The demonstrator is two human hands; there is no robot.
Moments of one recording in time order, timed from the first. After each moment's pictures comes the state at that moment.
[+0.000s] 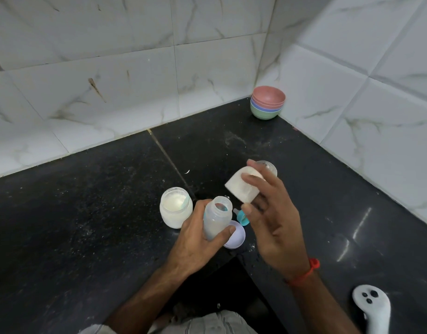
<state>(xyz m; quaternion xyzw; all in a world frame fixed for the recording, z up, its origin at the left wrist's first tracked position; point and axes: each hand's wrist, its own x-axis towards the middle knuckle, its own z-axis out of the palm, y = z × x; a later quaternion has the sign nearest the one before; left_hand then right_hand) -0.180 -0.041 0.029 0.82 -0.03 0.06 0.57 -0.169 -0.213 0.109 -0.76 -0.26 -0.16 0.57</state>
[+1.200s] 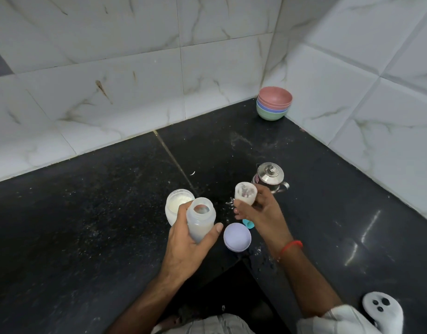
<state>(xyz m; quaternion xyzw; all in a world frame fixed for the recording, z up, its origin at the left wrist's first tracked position) -0.189 -0.023 0.028 0.78 0.04 0.12 0.61 -0.113 -0.208 0.038 -0.71 0.05 0.07 0.70</state>
